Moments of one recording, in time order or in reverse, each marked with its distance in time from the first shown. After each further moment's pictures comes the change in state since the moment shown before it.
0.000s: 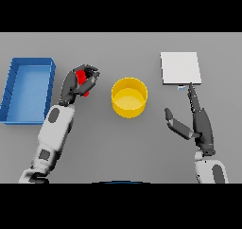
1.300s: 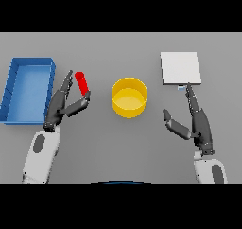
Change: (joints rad) left arm 0.369 0.045 -0.139 -0.496 -0.023 -0.075 0.124; right arm -0.004 0.000 0.005 0.011 -0.004 0.010 -0.020
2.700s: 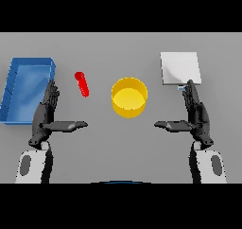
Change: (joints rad) left arm 0.225 -0.043 0.046 -0.281 0.182 -0.027 0.044; right arm -0.097 0.070 -0.106 0.123 -0.232 0.050 0.100
